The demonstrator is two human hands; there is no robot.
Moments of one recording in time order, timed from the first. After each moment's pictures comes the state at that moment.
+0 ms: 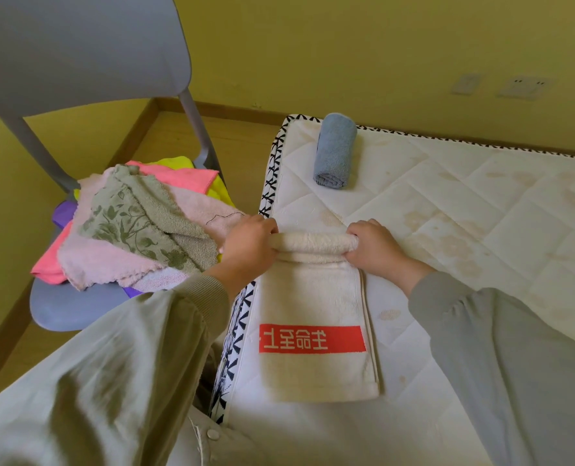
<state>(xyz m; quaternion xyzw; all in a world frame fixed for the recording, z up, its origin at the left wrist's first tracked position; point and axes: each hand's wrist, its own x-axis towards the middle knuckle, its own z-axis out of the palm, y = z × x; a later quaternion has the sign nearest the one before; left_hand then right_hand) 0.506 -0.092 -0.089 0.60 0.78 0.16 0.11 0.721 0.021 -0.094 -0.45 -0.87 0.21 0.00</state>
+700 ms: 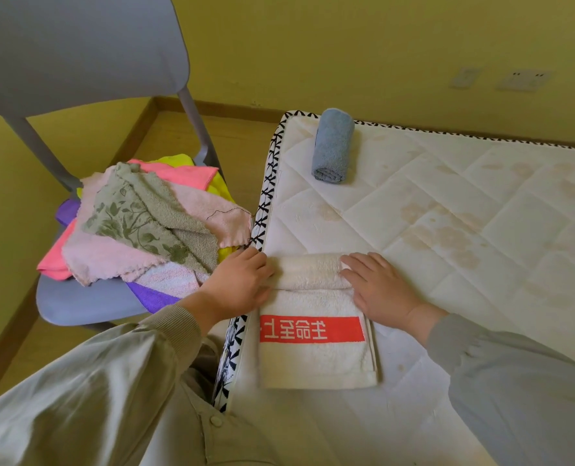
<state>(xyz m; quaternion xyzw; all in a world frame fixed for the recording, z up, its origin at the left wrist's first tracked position) 0.498 -0.156 -0.115 0.80 0.60 0.09 0.02 0.776 -0.035 -0.134 -0.22 -0.97 -0.05 0.03</state>
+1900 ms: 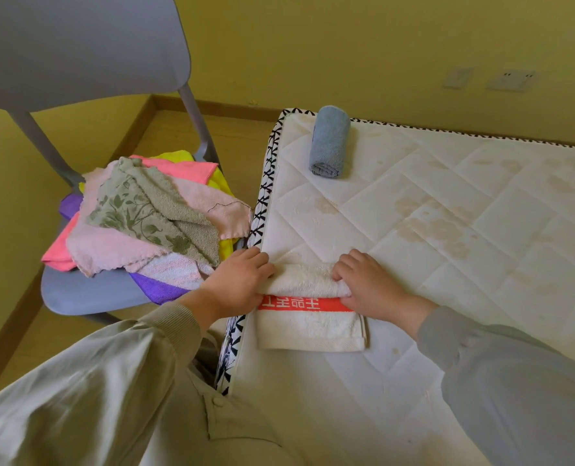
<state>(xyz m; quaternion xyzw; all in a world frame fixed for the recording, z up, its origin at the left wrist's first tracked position) 0.506 -0.170 -0.110 0.81 0.59 0.07 0.04 0.760 -0.059 -0.112 -0.26 -0.96 0.09 0.00</state>
